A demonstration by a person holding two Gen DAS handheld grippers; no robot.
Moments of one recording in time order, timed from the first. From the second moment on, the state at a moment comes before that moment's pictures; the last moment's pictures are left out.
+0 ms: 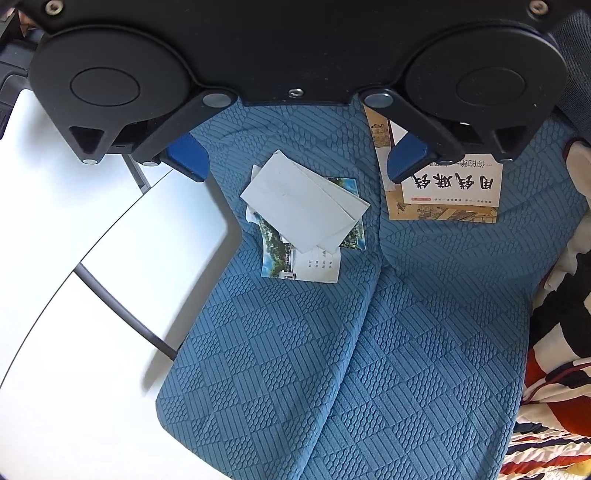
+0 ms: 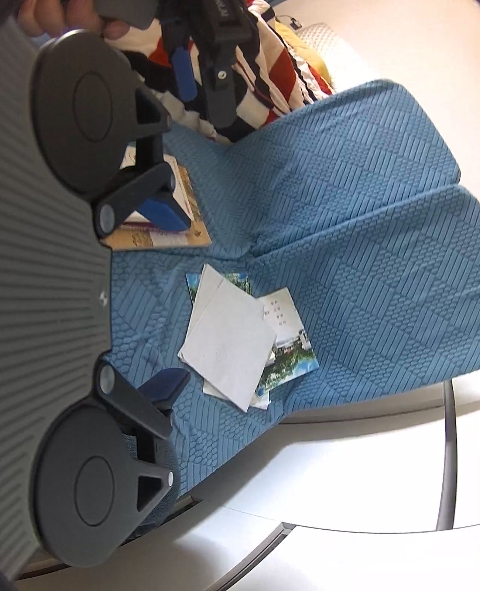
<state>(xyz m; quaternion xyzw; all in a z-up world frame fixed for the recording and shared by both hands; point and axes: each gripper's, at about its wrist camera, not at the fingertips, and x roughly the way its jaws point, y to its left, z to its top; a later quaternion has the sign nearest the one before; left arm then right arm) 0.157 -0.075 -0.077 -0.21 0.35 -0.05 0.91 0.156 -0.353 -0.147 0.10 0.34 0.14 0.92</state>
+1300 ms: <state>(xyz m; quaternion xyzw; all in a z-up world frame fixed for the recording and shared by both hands) 0.324 -0.125 -0.228 -0.27 0.45 -0.04 0.85 0.319 -0.406 -0.290 0.24 0.35 0.06 0.90</state>
